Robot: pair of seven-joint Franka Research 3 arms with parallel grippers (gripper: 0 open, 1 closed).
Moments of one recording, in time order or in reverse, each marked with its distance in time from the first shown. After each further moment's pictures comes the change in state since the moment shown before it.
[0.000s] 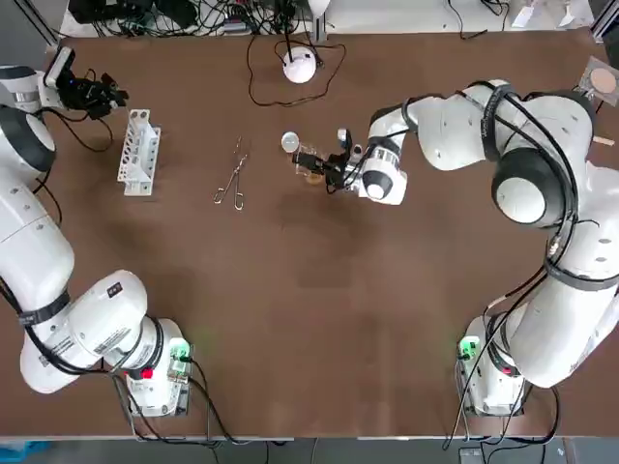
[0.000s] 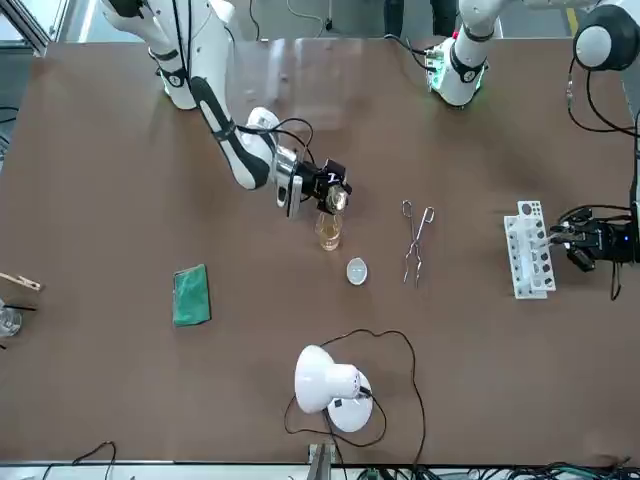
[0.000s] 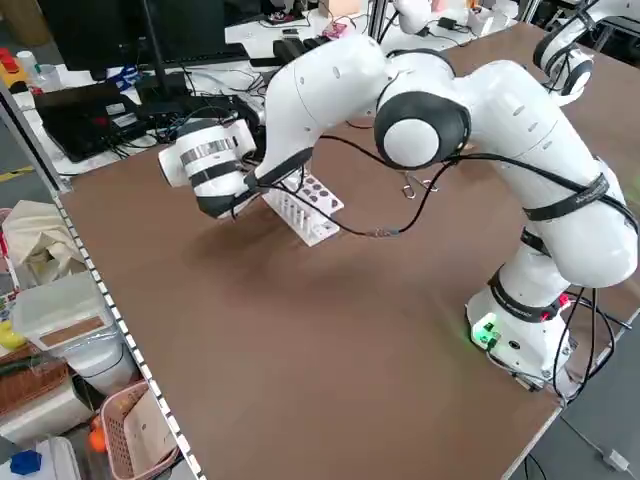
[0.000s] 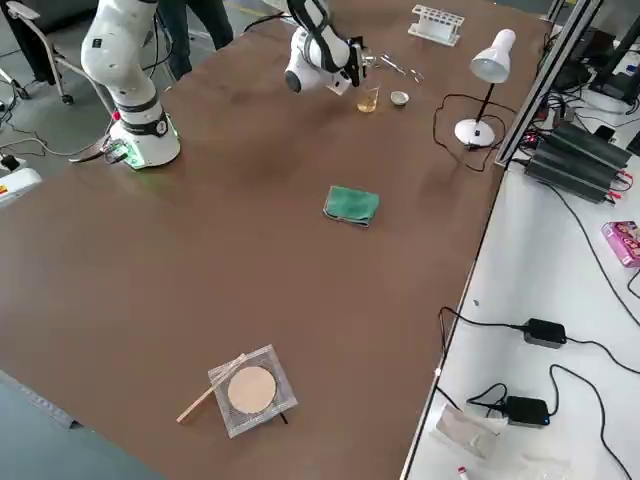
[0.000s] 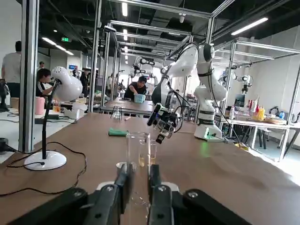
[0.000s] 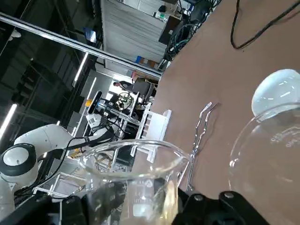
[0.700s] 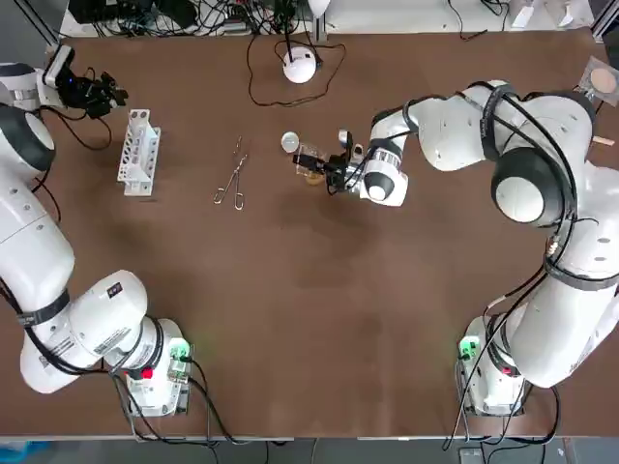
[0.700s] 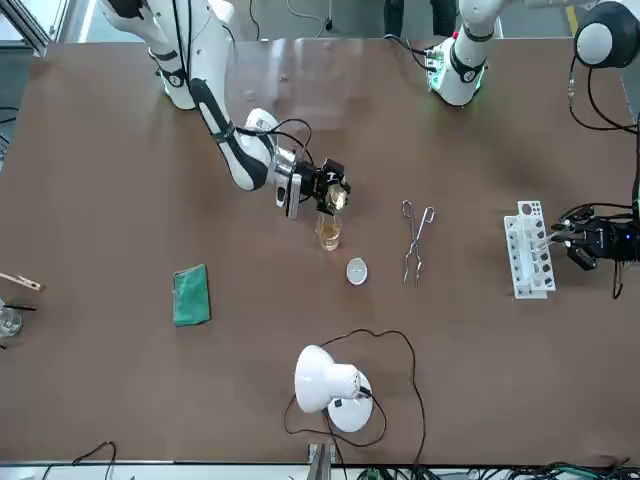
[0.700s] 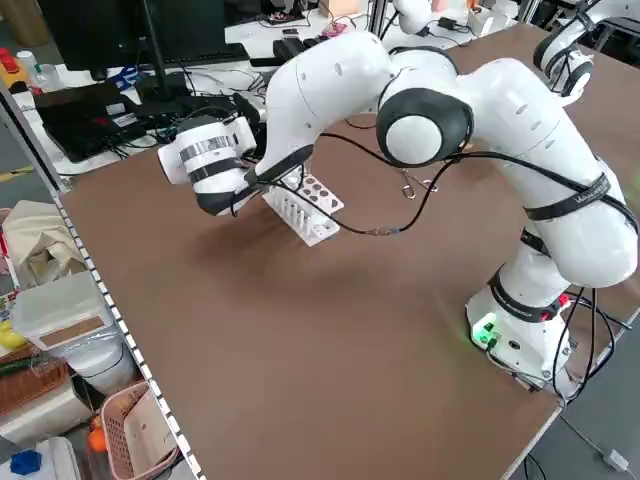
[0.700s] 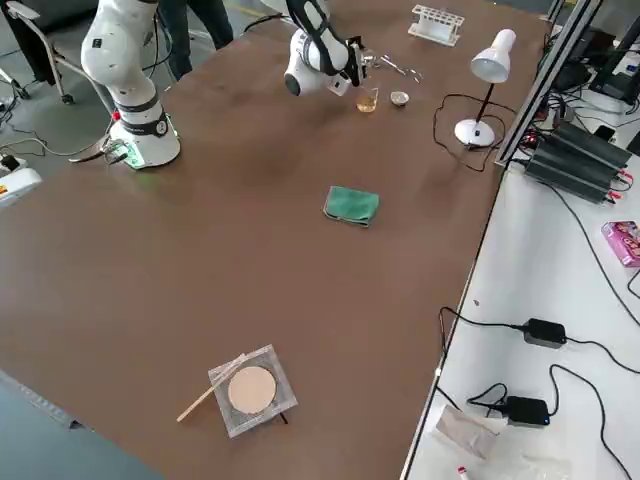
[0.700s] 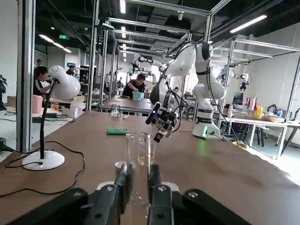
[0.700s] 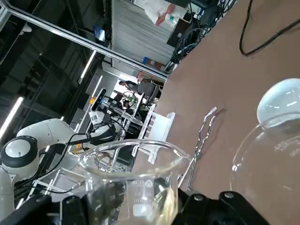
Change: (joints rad) left arm -0.009 -0.012 0.000 -0.003 0.009 0.000 0.000; right arm 0.000 0.007 -0.007 -0.013 0.000 -0.049 -0.060
